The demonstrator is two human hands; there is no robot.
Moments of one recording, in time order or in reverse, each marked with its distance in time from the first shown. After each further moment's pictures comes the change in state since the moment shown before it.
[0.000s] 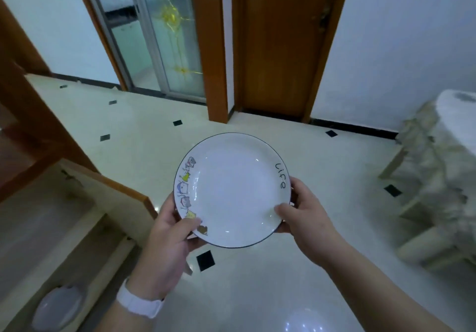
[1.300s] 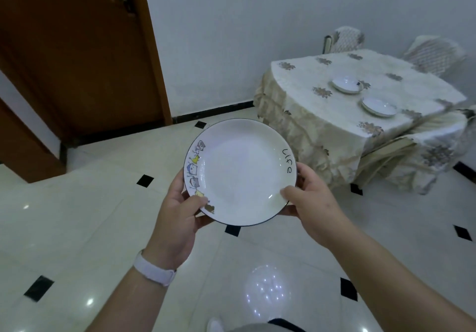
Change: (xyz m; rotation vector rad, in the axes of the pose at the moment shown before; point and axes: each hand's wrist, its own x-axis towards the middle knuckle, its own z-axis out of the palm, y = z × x) left_hand 0.384 -0.022 0.261 0.089 -0.743 -0.277; right_hand 0.221 -0.059 -0.179 0.137 0.810 0.011
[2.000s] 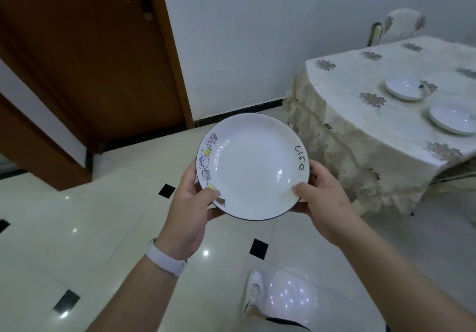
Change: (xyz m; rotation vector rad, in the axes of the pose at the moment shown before) left_hand 0.205 0.049 -0.007 0.100 0.044 0.000; right_hand 0.220 -0.020 0.035 0.081 -0.035 0.051
